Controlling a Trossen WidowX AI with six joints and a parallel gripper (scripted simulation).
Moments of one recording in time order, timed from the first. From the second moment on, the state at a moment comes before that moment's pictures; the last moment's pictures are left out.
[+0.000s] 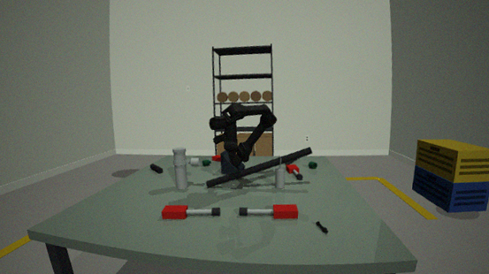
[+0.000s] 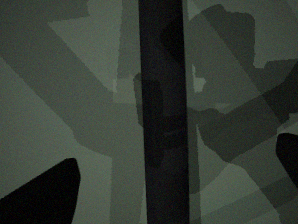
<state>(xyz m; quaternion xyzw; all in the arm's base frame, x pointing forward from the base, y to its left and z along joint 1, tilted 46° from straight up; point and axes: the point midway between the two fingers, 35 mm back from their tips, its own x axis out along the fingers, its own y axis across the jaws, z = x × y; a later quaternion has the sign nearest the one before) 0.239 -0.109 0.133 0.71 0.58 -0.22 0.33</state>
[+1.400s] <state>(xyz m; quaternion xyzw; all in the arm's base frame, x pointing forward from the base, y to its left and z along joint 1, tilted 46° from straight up) 0.257 -0.060 0.078 0.71 0.58 -0.24 0.31</state>
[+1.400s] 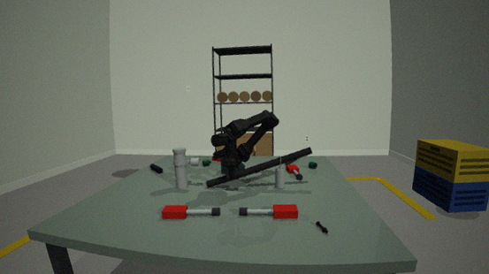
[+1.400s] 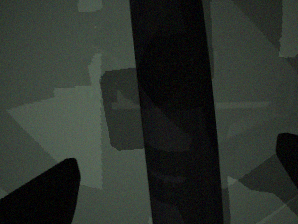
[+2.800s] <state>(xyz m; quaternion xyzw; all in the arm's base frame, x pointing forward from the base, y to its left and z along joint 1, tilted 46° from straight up) 0.262 -0.033 0.053 0.71 0.58 -0.24 0.31</state>
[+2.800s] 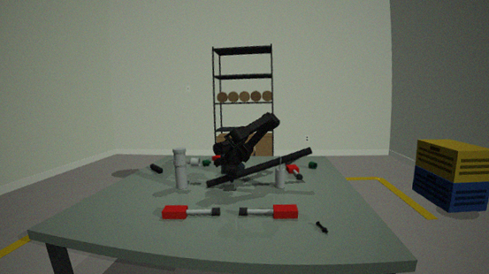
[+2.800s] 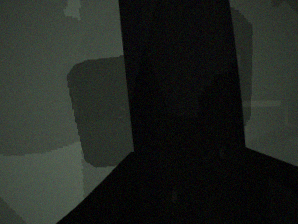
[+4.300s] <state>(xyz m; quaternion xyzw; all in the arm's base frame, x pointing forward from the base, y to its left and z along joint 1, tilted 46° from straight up) 0.246 -0.089 0.100 0.67 0.54 -0.34 0.38</state>
